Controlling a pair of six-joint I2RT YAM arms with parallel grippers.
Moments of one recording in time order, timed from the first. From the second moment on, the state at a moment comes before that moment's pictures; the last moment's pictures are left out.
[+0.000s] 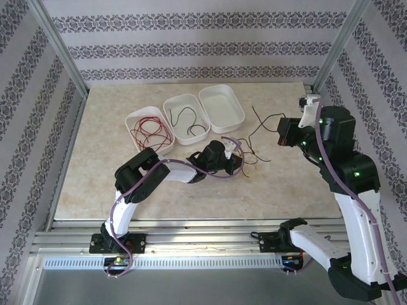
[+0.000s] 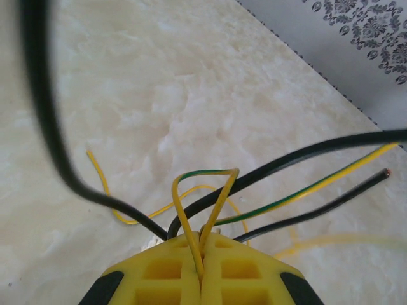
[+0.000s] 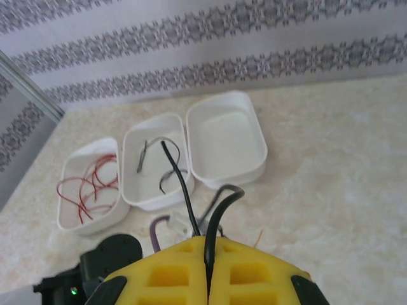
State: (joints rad) left arm -0.84 2.10 1.15 0.51 0.22 -0.39; right arm 0.25 0.93 1.50 -0.98 -0.09 0.29
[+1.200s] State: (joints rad) left arm -0.84 1.76 0.82 0.60 0.19 -0.43; right arm 0.30 1.31 1.56 -0.58 -0.18 0.27
